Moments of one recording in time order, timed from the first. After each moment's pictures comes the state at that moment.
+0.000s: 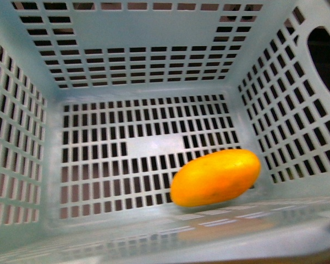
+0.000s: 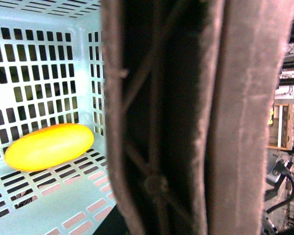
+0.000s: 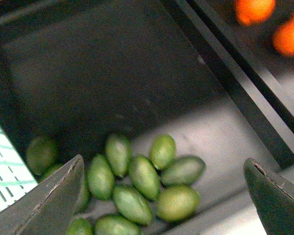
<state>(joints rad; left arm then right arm) -0.69 1.45 1.14 -0.30 0.31 -0.93 -0.14 0.69 0.43 -0.39 0.29 0.37</state>
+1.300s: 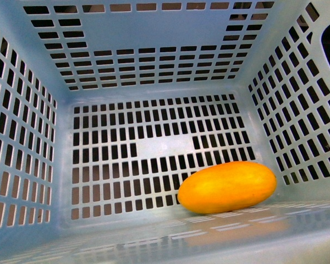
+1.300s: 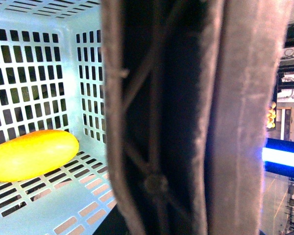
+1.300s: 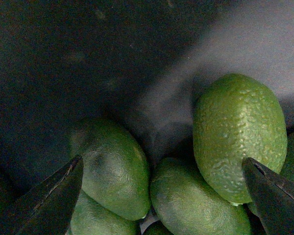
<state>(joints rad) -0.69 1.46 1.14 -0.30 0.30 -0.93 -0.20 2.28 0.86 0.27 -0.01 0.68</state>
